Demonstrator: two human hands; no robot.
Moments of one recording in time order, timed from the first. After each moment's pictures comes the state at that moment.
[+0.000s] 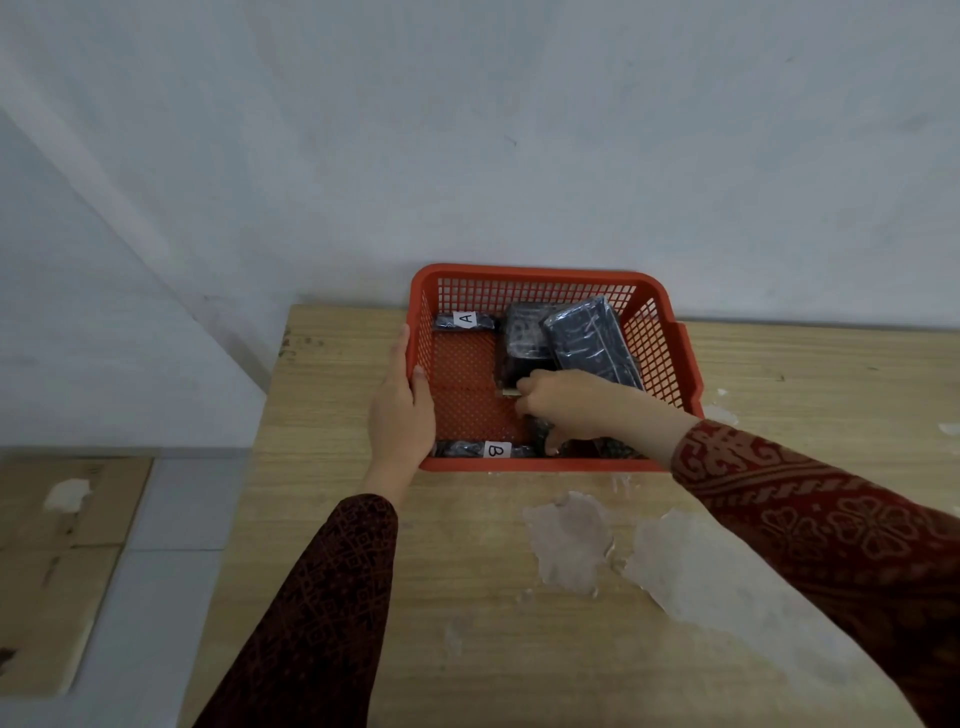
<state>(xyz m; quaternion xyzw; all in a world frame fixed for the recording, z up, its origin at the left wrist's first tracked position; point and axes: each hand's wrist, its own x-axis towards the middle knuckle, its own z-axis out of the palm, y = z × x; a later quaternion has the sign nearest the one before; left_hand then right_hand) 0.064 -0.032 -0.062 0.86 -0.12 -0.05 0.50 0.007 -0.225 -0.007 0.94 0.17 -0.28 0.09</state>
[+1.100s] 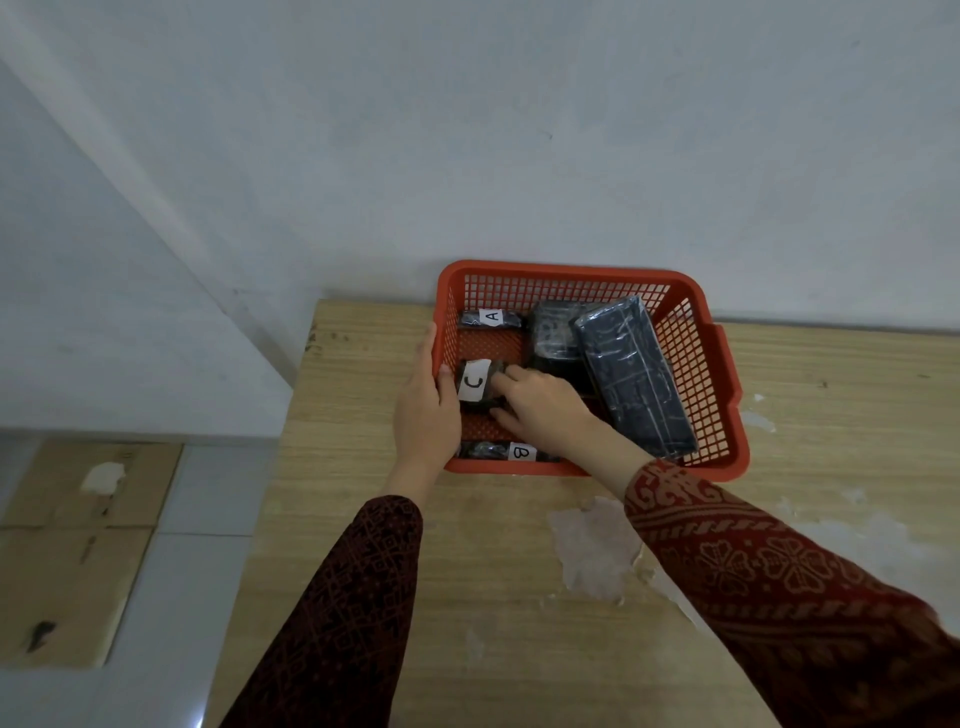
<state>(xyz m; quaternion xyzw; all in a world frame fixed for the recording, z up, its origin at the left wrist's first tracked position) 0.067 -0.032 -0.063 0.85 -0.13 -0.04 0.50 0.021 -0.178 -0.049 1.00 0.02 -0.06 -0.07</state>
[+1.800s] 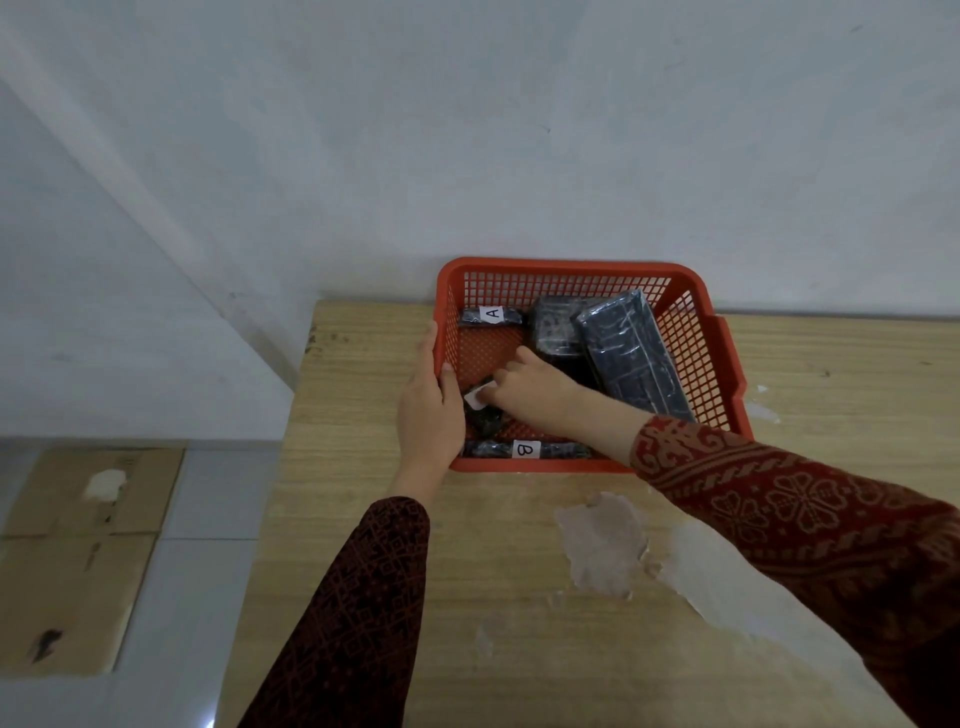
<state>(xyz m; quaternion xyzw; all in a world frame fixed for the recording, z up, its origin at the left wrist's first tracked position) 0.069 -0.033 -0.063 0.85 -0.12 -0.05 0.50 0.048 -0.180 -0.049 0.97 0.18 -0.12 0.13</state>
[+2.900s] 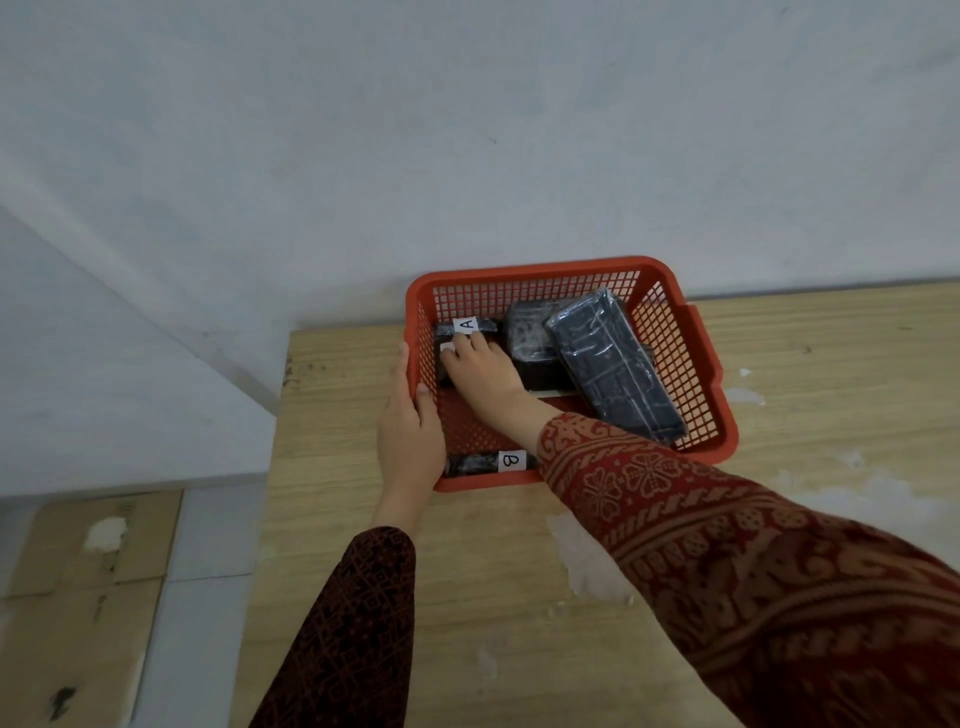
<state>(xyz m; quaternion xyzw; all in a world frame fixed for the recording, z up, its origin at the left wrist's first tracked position) 0.068 -0.033 -0.063 0.85 -0.13 -0.04 0.50 0.084 -0.159 -0.063 1.00 -0.05 -0.07 0.01</state>
